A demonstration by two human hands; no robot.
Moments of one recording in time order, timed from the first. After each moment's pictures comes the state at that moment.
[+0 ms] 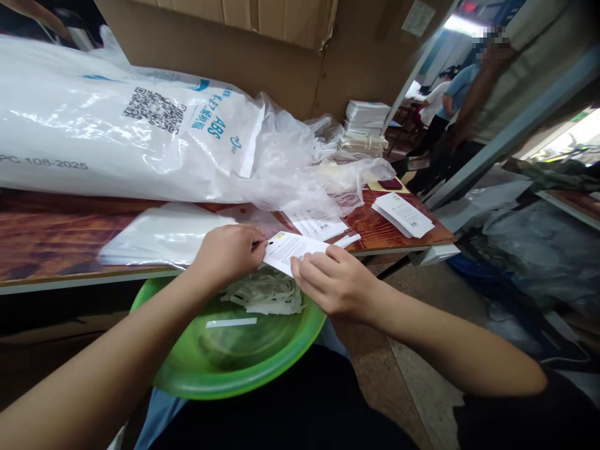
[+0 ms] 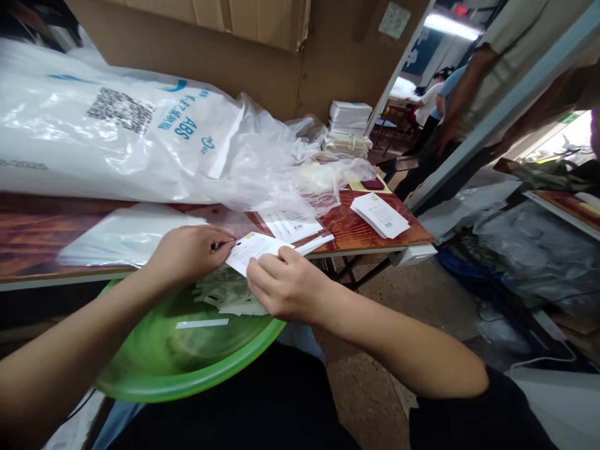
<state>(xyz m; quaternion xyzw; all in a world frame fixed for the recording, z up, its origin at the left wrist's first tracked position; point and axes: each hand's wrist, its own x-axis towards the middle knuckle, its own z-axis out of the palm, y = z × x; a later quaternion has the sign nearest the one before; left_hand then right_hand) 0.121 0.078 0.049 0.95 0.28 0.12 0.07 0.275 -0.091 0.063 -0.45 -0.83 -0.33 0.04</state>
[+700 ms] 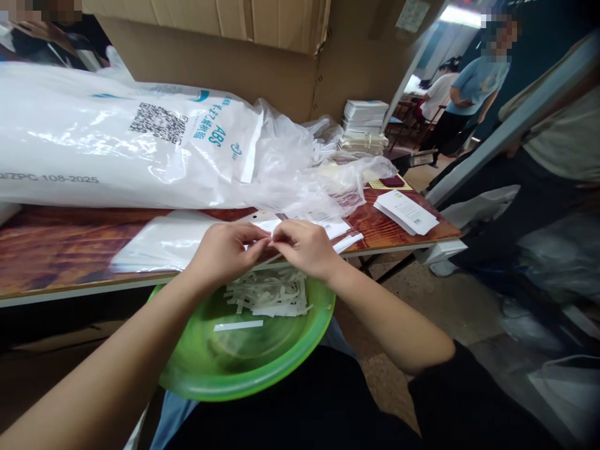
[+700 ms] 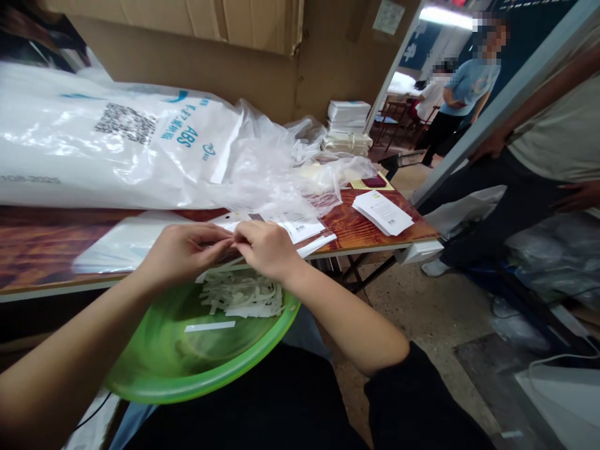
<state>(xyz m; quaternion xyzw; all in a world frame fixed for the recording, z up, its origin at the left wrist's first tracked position) 0.113 0.081 0.065 0.92 0.24 0.21 0.23 0.262 -0.014 0.037 -0.62 -0.70 -0.05 0.35</state>
